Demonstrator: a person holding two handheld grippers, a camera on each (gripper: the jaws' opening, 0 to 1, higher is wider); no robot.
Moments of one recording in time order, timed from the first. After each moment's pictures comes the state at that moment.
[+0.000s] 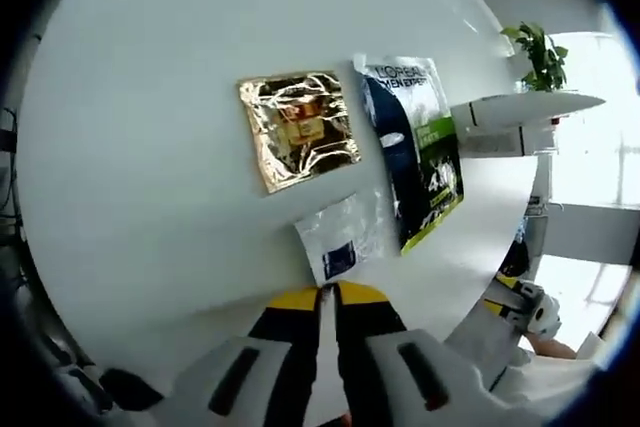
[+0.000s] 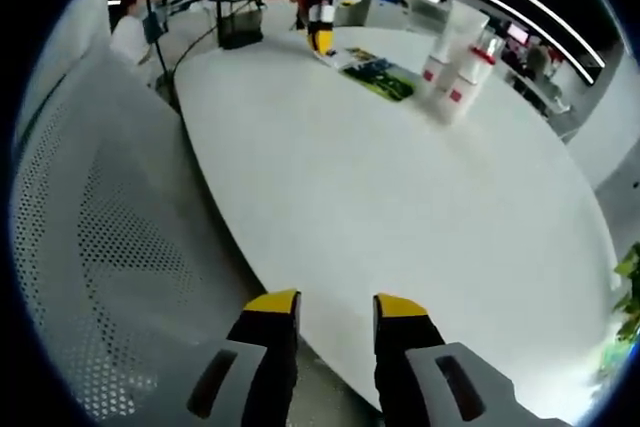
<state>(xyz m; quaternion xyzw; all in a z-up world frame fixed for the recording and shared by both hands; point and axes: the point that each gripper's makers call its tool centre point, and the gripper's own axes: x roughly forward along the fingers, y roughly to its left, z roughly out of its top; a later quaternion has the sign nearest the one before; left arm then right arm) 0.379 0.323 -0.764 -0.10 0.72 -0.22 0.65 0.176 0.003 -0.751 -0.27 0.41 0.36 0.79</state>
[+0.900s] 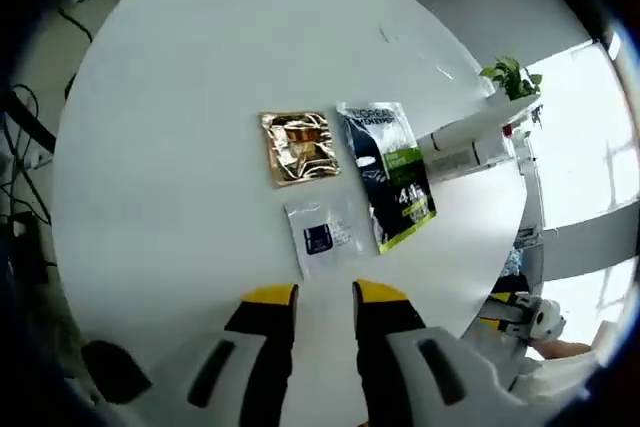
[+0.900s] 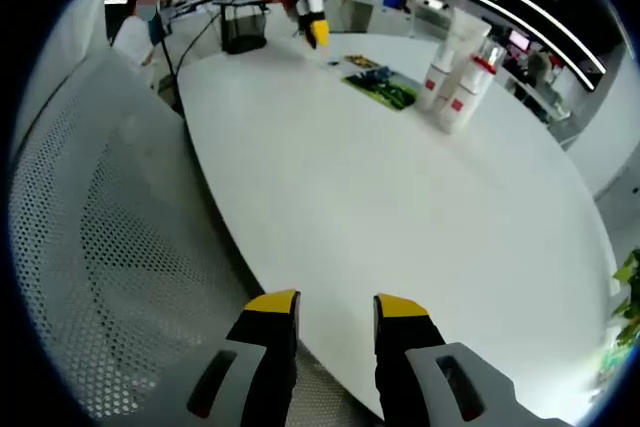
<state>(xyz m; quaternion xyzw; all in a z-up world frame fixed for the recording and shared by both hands) 0.359 0.339 -0.723 -0.15 0.60 -0.22 0.75 0.178 0.009 -0.745 -0.27 0.39 0.36 0.80</state>
